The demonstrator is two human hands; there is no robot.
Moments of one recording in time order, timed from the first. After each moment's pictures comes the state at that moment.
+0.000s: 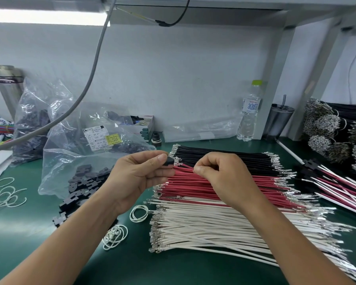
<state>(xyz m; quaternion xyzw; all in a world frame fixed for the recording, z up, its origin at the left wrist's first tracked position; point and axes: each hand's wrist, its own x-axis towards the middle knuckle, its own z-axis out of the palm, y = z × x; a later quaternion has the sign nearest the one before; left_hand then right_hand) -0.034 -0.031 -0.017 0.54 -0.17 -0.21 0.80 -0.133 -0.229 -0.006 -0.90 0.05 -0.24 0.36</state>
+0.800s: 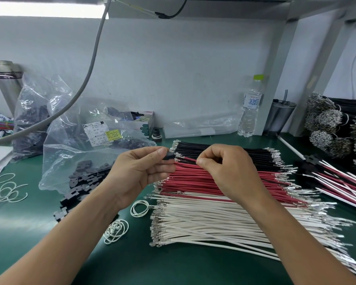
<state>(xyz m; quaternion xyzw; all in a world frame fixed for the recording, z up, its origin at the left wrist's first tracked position) -0.036 -0.032 -0.015 0.54 -0.18 -0.23 0.79 -0.136 -0.227 -0.002 -0.89 0.06 -0.27 0.35</state>
